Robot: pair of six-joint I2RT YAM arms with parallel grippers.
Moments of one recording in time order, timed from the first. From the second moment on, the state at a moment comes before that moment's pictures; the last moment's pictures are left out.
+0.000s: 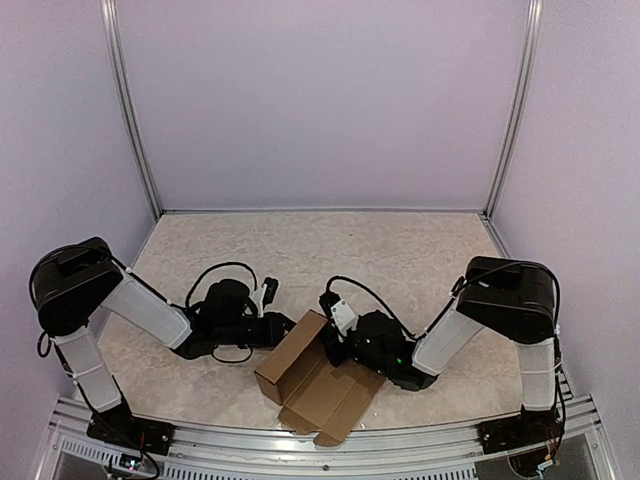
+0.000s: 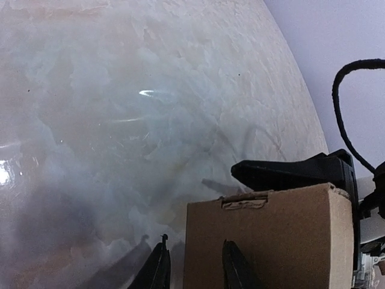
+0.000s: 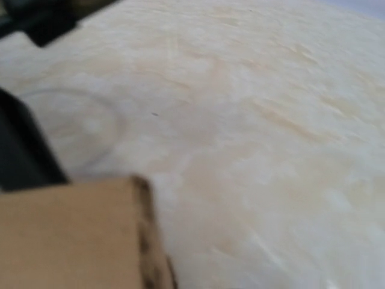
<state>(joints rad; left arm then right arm) -0.81 1.78 0.57 0.69 0.26 -0.76 1.09 2.10 0.75 1.08 0.28 0.10</state>
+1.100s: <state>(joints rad) -0.80 1.36 0.63 0.11 -0.10 -0.59 1.09 1.89 0.59 1.01 0.19 0.03</state>
